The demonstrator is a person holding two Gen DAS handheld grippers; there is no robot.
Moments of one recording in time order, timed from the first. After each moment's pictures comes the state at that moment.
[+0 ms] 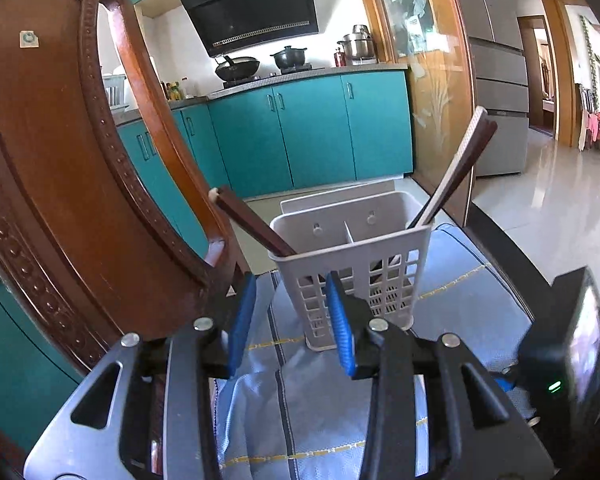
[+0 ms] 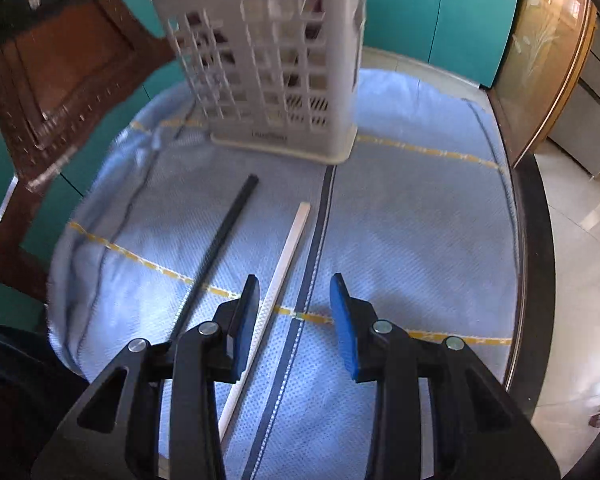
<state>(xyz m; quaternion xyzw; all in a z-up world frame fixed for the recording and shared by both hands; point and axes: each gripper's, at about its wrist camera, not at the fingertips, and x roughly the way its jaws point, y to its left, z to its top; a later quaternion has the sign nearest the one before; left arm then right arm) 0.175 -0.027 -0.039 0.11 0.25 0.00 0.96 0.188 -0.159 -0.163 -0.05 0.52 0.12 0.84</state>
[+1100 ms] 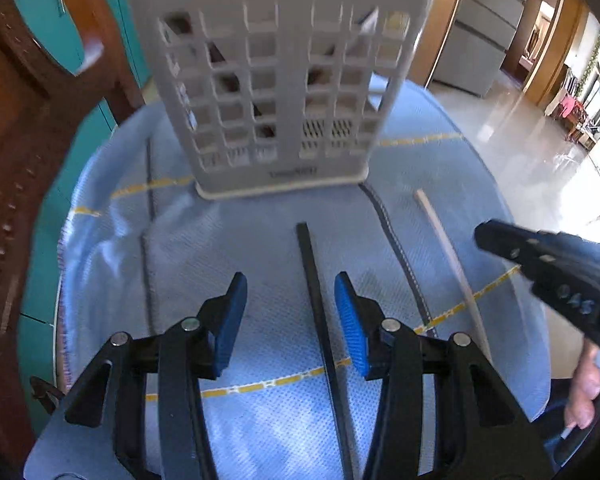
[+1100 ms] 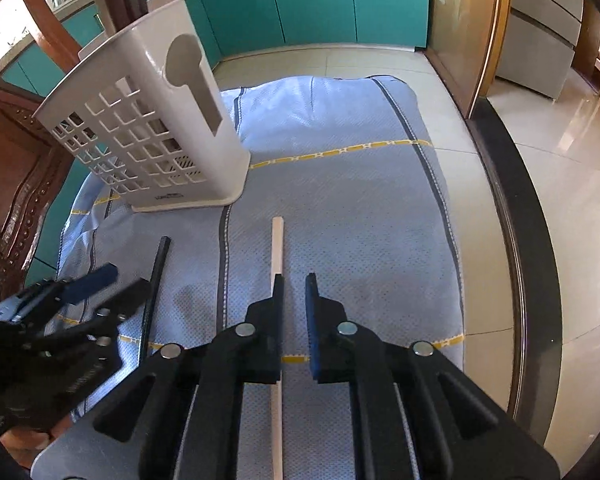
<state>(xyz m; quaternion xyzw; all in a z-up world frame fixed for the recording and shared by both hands) 0.228 -0.040 -0.166 0.03 0.50 -0.10 0.86 0.218 -0.234 -0.149 0.07 0.51 0.02 0.85</state>
